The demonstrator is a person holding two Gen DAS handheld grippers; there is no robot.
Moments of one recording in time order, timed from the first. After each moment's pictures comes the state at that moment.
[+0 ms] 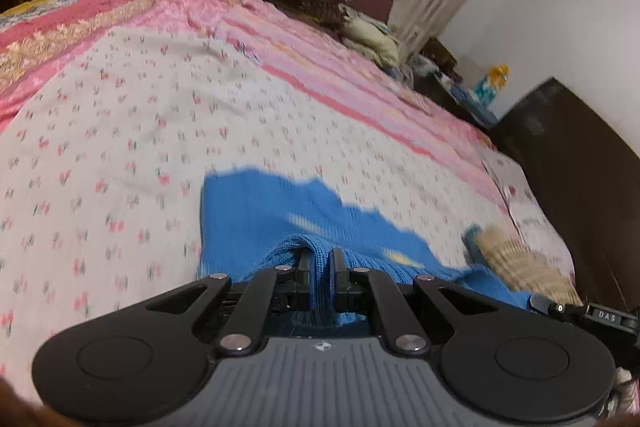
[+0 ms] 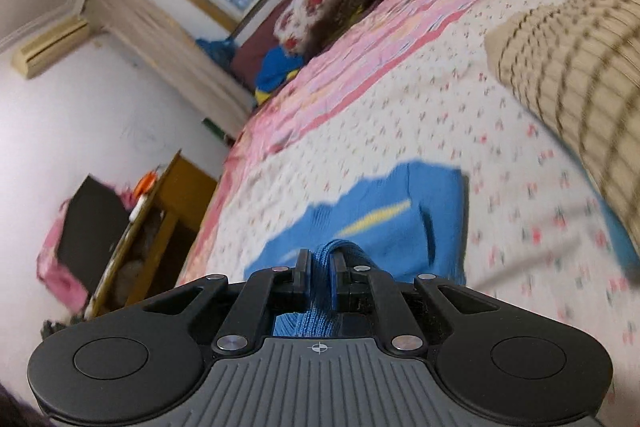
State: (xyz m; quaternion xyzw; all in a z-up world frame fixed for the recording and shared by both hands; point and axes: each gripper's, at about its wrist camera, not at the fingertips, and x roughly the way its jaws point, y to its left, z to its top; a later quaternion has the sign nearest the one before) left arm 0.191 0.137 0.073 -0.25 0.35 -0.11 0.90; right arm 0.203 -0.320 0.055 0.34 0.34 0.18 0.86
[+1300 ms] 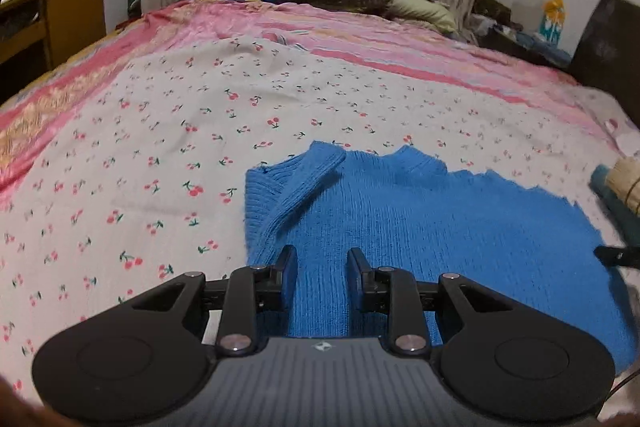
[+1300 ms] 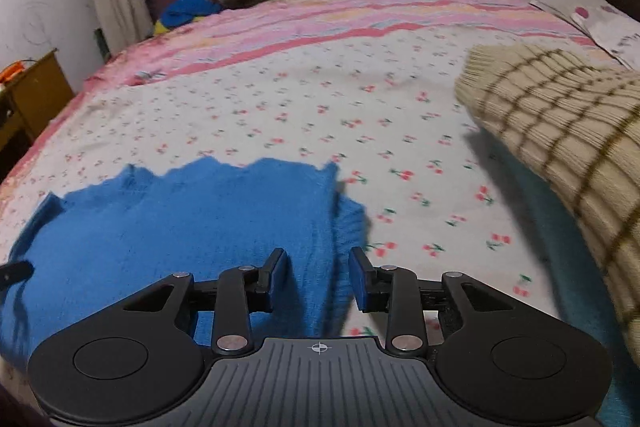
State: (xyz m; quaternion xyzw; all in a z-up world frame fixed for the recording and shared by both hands) left arm 0.232 0.089 -0.002 -0.08 0.36 -0.01 0.93; right arm 0.275 -0.265 -0.016 0.08 0.39 0.04 0.91
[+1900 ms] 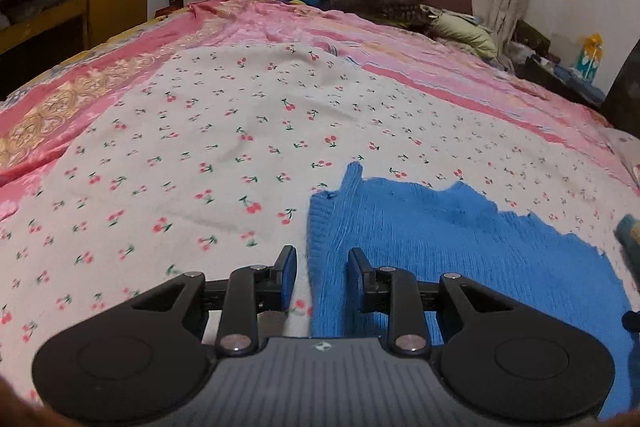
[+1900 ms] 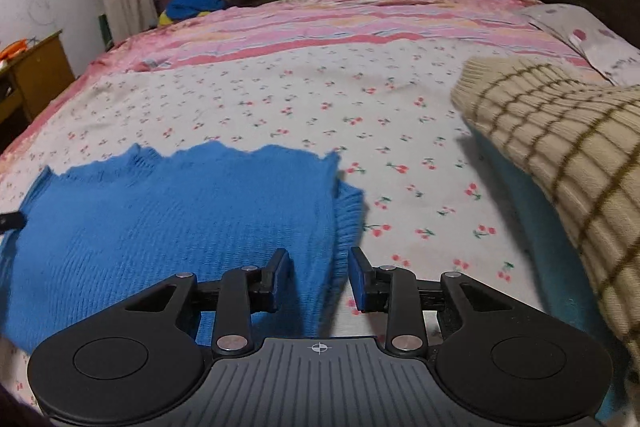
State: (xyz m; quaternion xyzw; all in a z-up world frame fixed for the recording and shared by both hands) left arm 0.239 0.125 0.002 -0.12 0.35 0.04 0.93; right arm 0.252 -0.258 -0.009 0.05 0.38 0.03 0.92
